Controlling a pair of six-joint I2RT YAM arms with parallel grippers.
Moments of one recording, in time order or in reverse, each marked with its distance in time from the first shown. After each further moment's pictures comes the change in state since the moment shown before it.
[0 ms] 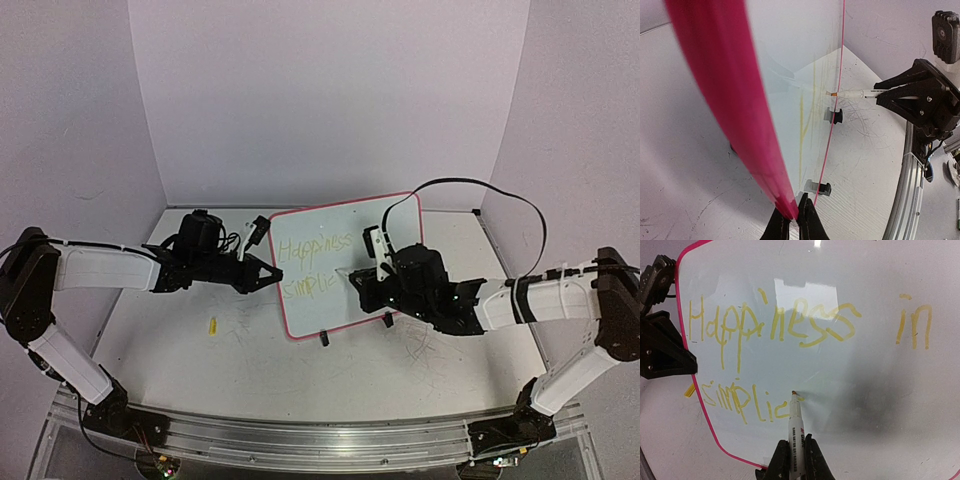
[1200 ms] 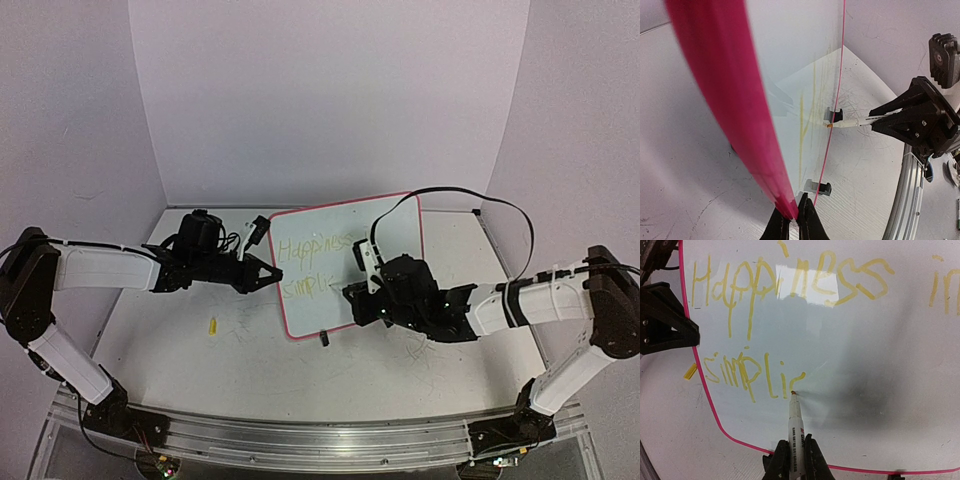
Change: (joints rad) left arm 0.000 0.000 0.000 0.000 0.001 -0.001; right arm 0.056 0.042 0.011 -0.048 0.026 0.035
